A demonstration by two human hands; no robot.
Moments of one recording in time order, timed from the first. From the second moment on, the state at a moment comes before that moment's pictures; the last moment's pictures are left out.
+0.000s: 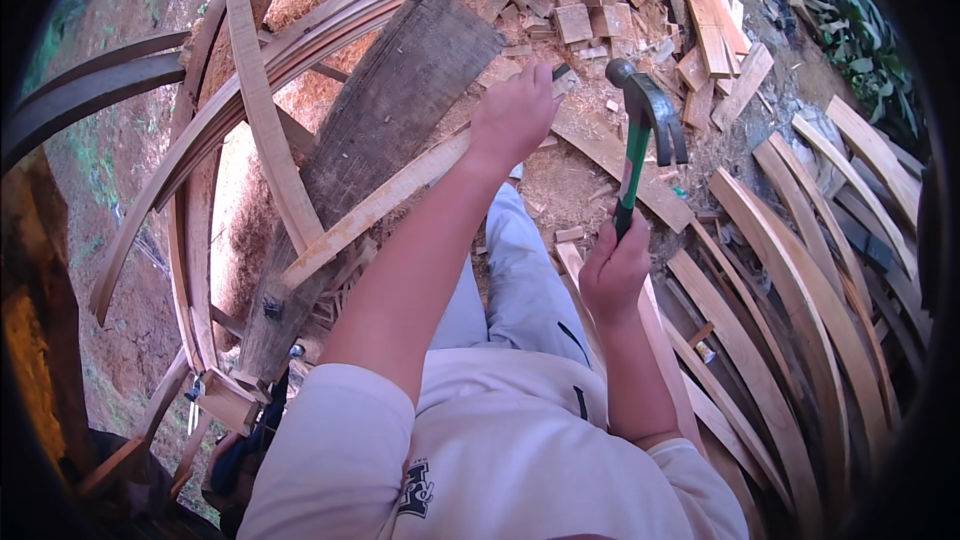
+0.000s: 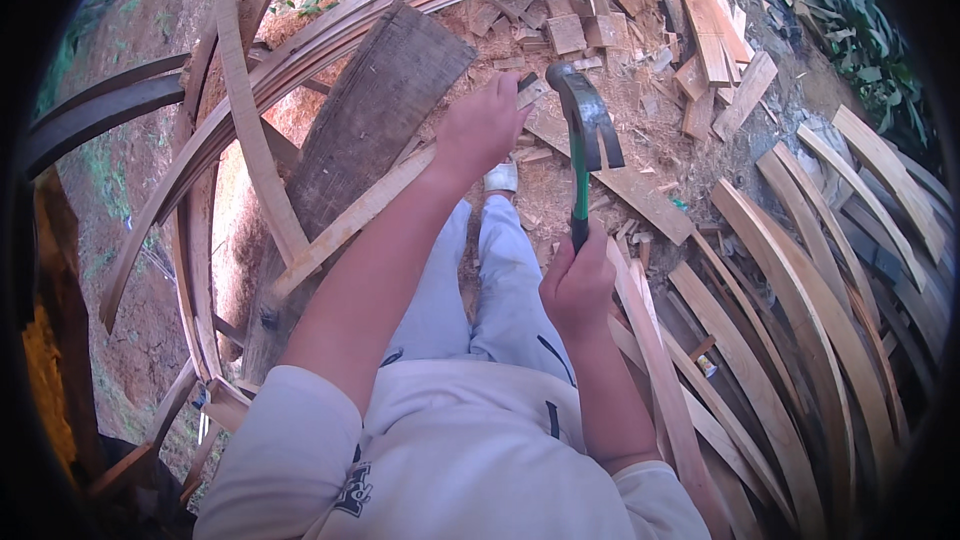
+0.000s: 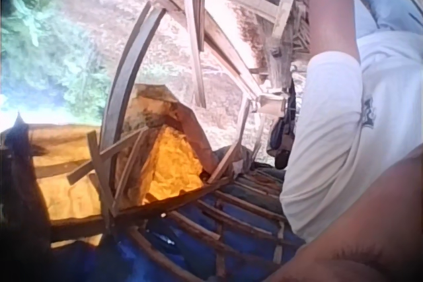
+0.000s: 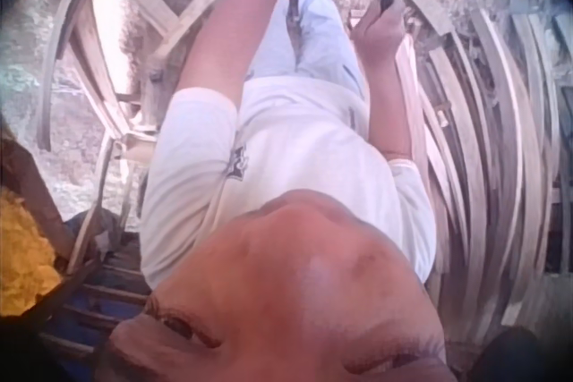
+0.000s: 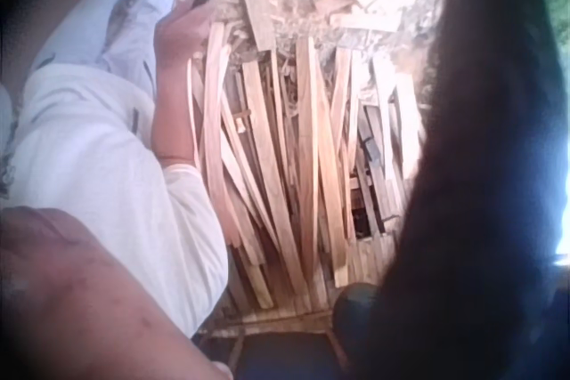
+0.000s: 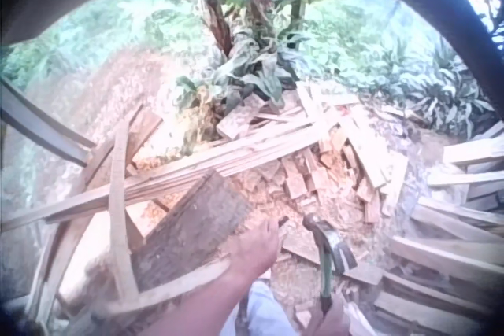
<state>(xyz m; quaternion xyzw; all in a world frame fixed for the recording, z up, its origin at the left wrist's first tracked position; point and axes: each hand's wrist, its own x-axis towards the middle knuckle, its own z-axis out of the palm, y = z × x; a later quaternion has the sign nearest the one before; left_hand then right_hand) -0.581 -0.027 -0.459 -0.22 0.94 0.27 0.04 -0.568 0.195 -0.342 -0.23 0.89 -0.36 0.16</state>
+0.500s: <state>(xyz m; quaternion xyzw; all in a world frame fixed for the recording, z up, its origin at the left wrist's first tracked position) -0.559 -0.032 -0.454 -0.22 0.93 0.28 0.05 -0.574 0.191 -0.367 -0.24 0.88 -0.33 0.23</state>
